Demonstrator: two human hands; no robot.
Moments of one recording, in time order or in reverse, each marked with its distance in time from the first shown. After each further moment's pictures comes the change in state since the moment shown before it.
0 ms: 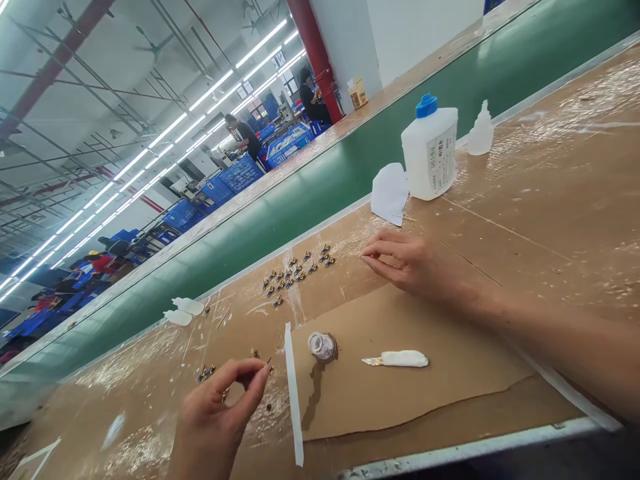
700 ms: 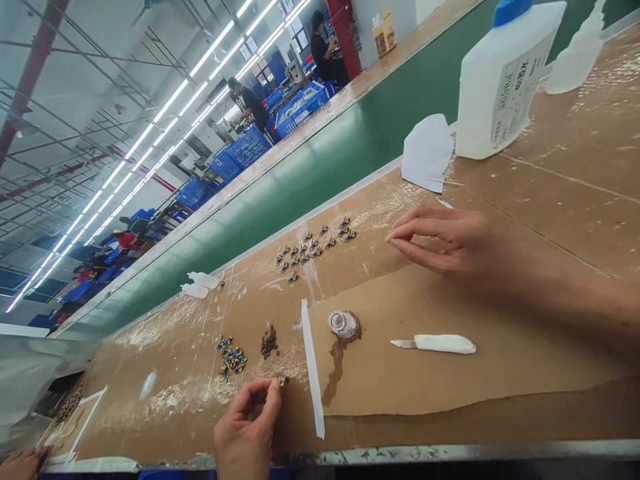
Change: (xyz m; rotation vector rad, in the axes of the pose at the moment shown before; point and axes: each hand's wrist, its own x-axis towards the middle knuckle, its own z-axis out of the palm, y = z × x) left_hand -0.039 -0.070 0.043 -0.328 0.217 -0.414; right_hand -0.007 -0.009 0.004 -0.002 -0.012 -0.041
